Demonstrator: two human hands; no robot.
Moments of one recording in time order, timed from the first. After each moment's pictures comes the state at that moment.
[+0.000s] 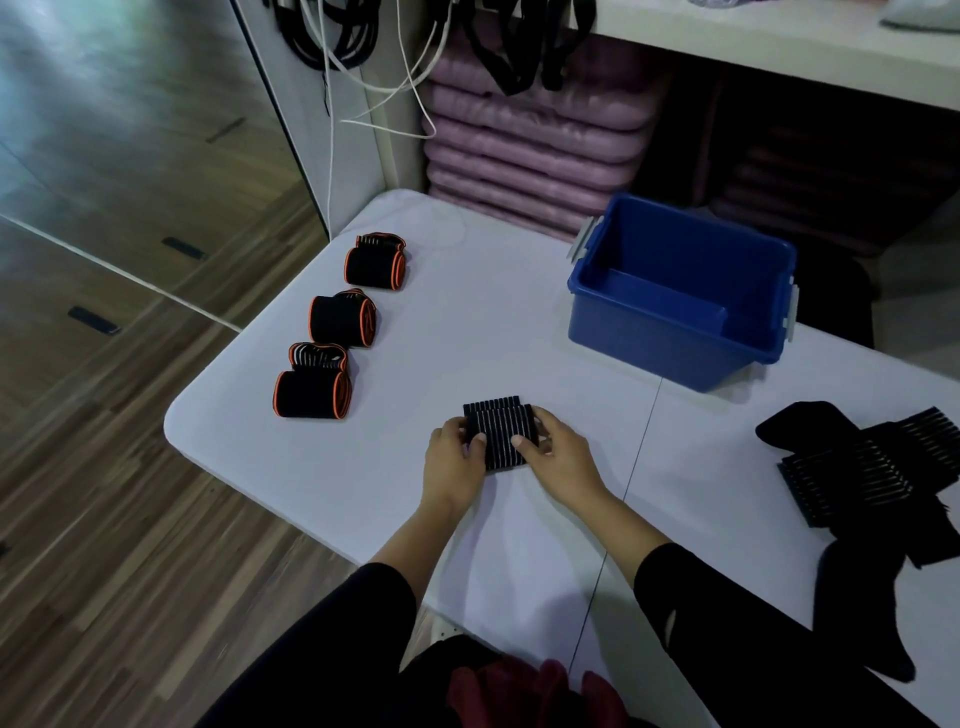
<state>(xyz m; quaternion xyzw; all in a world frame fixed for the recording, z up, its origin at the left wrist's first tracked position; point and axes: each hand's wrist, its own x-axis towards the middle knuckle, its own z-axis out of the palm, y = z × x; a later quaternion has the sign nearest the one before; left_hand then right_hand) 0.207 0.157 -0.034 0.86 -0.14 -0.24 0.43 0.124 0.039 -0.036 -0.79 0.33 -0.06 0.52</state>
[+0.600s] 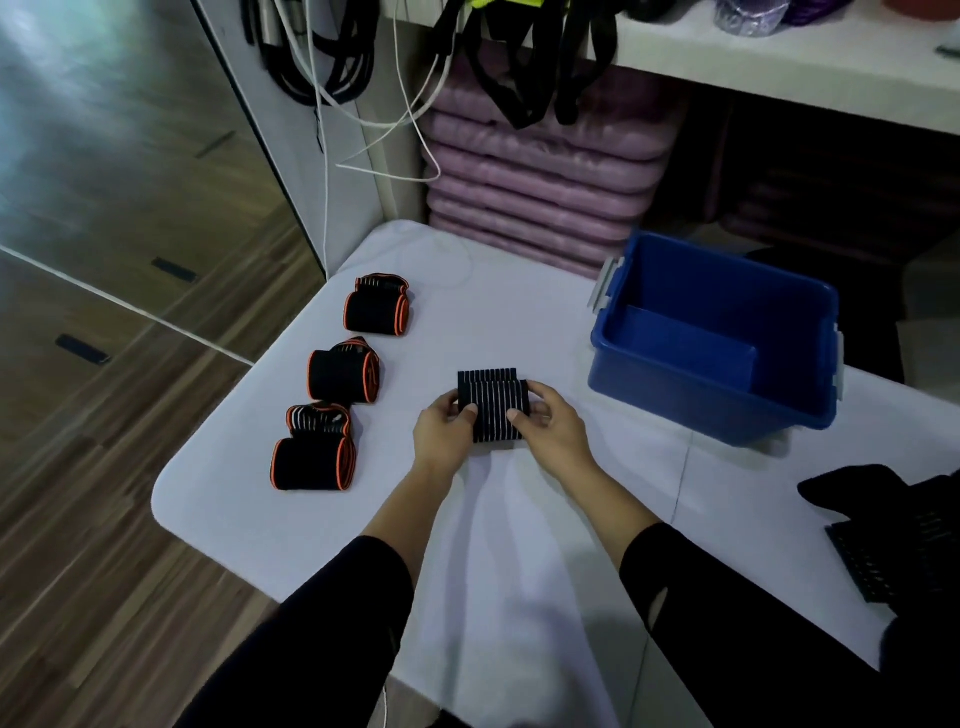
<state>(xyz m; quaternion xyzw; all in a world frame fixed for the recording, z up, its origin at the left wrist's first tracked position) 0.315 0.109 -0.012 0.77 -0.04 -0.29 0.57 0.229 0.005 -0.012 -0.69 0.39 -0.11 0.61</state>
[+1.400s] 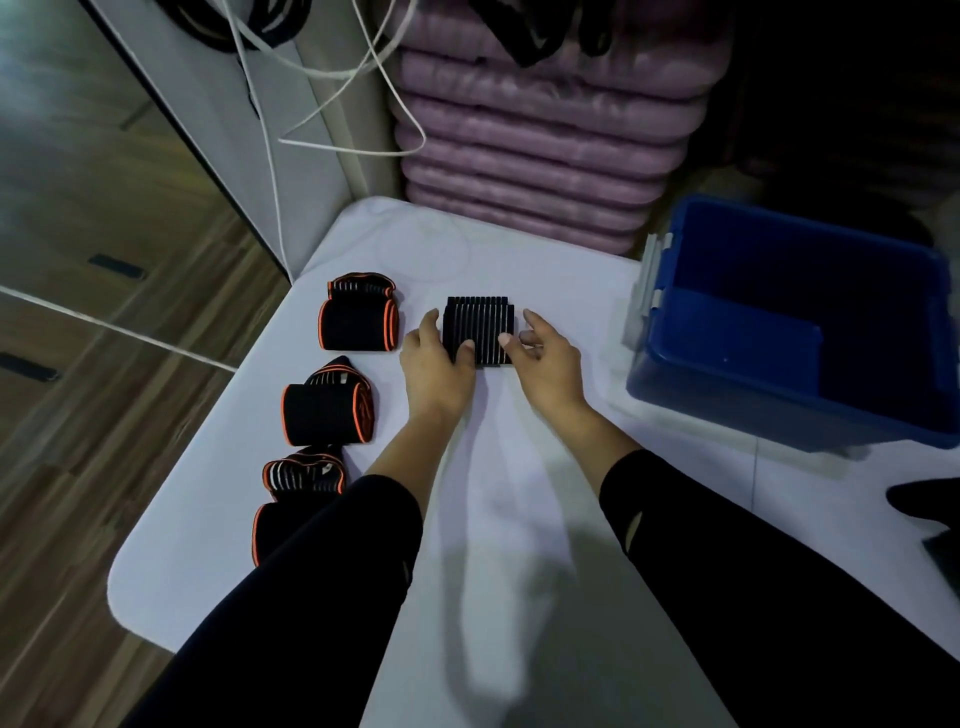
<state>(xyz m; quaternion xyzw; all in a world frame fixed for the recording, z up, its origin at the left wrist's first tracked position) 0.424 0.051 -0.041 0.87 -0.17 -0.18 0.43 0.344 -0.040 -0.048 -0.70 0.43 -0.18 0.54</state>
